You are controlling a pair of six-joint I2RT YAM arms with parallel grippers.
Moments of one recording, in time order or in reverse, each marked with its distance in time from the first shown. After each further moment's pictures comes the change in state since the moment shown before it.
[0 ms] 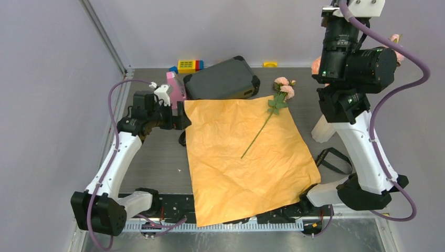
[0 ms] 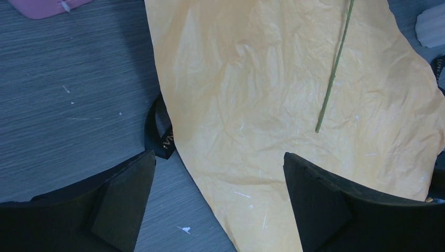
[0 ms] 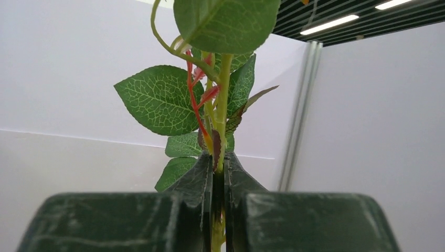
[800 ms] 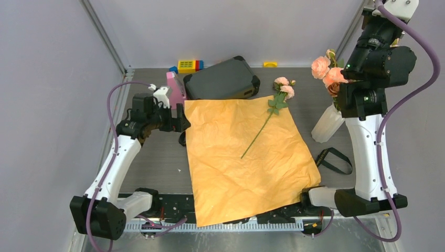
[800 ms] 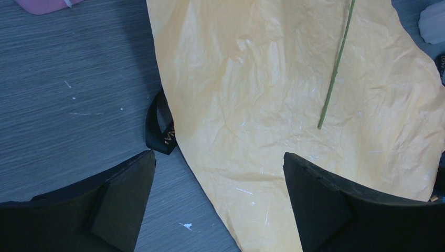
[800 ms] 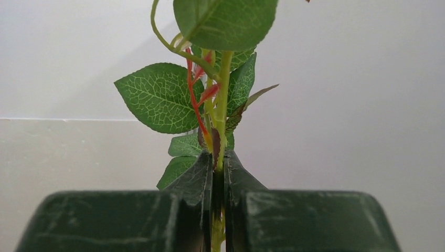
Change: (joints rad) left arm 0.000 -0.042 -0.033 -0.004 -0.014 0.008; right arm -0.495 -0.043 -0.103 -0.024 -0.035 0.126
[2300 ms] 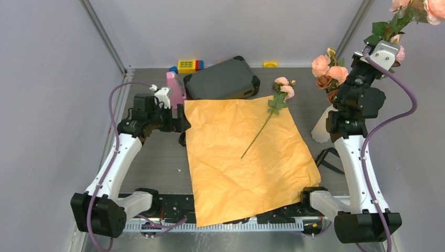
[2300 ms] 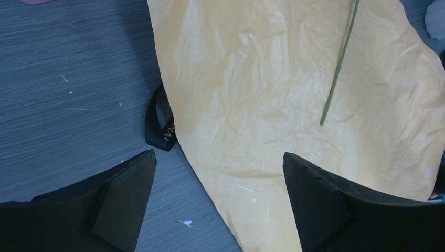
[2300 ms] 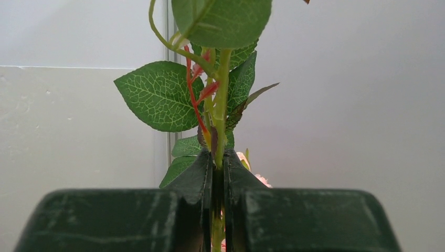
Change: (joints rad) left arm 0.000 0.021 0.000 -0.010 0.000 0.001; right arm -0.141 -0.267 -0.690 0.358 0.031 0.167
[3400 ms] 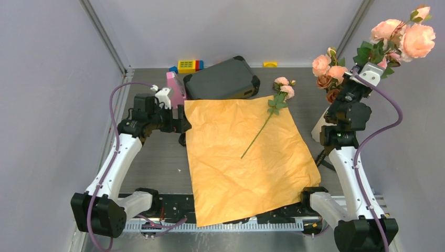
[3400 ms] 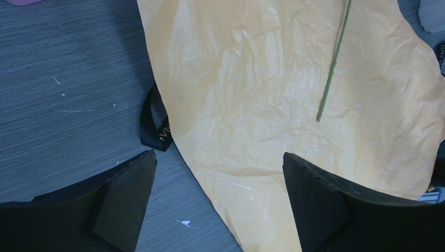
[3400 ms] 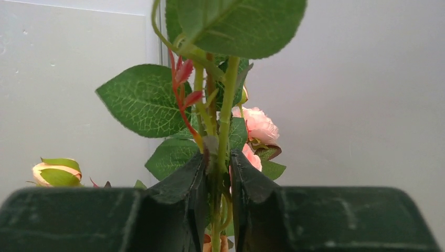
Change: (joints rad) left arm 0.000 0.000 -0.004 0.000 0.025 0.011; right arm 0.000 -0.098 -0.271 0.067 0.047 0.044
